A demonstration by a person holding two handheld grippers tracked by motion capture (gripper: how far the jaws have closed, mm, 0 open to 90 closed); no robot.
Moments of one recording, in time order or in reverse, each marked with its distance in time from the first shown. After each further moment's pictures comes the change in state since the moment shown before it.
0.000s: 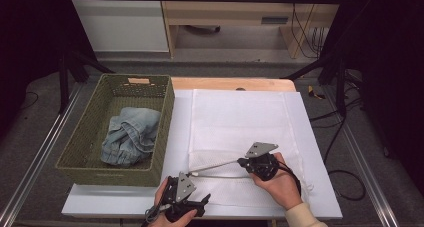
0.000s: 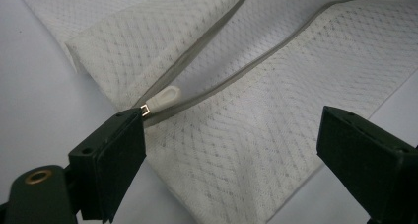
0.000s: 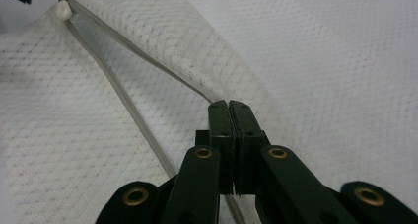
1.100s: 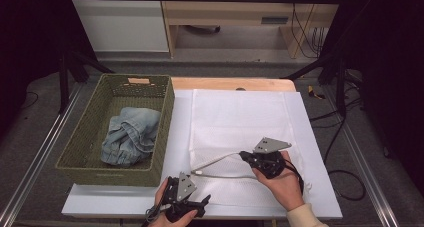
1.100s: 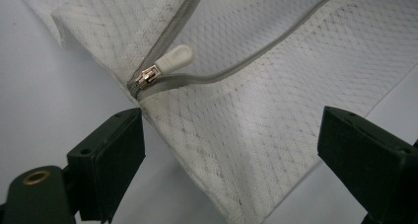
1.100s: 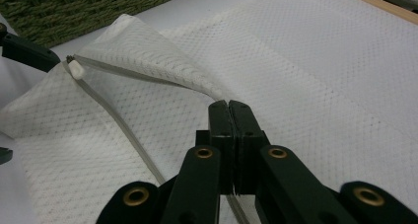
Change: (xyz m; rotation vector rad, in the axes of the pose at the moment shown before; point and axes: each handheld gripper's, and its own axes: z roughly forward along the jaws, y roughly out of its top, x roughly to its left) left arm 0.001 0.002 0.000 0.016 -0.012 -0.001; right arm -0.002 0.008 -0.022 -0.137 -0.019 0.079
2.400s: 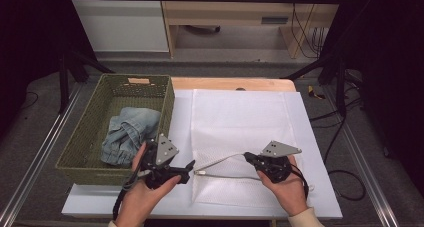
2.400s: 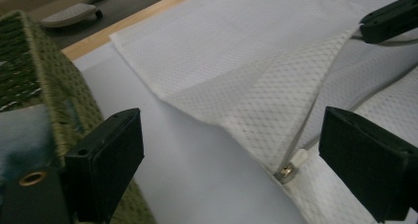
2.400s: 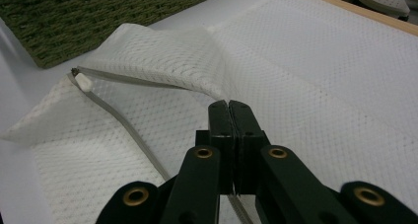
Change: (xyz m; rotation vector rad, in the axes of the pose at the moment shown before) left arm 0.092 0.052 -0.069 0.022 0.131 0.001; right arm 0.002 -0.008 -0.016 -0.070 -0.013 0.046
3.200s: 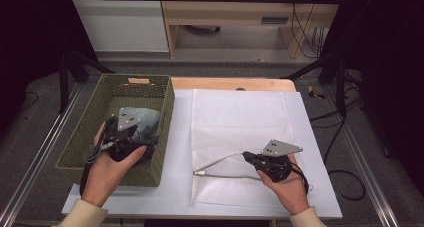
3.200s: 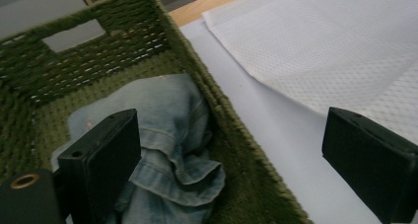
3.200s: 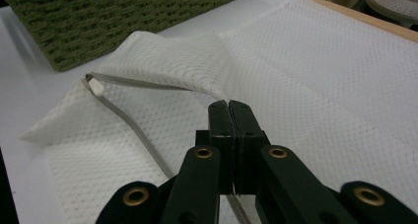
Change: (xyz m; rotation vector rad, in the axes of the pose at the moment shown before) left arm 0.095 -0.031 -0.020 0.145 0.071 0.006; right arm -0.001 0.003 -0.002 -0.010 0.033 -0.019
